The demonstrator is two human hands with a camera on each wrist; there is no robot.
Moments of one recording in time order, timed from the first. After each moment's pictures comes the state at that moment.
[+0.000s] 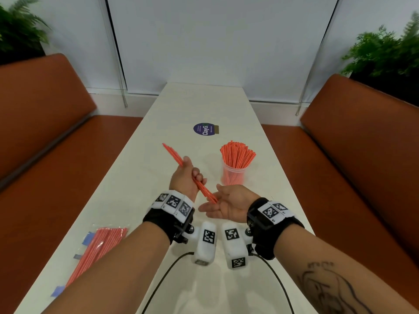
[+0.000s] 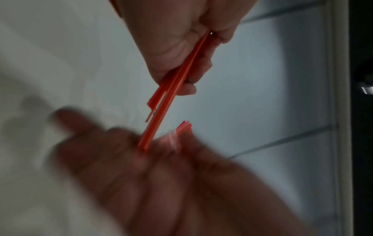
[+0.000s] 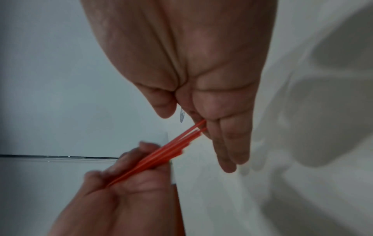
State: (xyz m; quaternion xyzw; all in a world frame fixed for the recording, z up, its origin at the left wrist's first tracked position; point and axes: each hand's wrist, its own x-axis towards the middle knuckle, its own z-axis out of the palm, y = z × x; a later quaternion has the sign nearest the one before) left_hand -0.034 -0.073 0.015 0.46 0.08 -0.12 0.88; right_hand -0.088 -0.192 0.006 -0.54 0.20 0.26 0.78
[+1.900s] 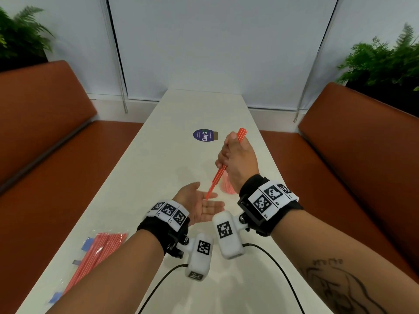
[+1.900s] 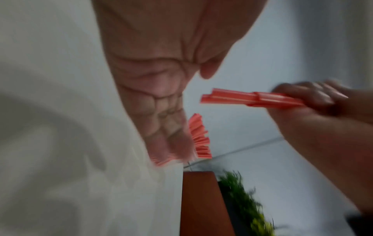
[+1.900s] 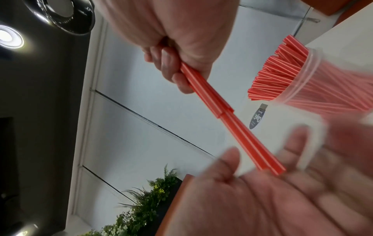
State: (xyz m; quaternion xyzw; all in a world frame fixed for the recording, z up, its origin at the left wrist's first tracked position) left_hand -0.053 -0.058 0.017 0.51 0.04 -0.45 0.73; right_hand -0.072 -0.170 0.088 -0.60 0.05 -0.20 0.77
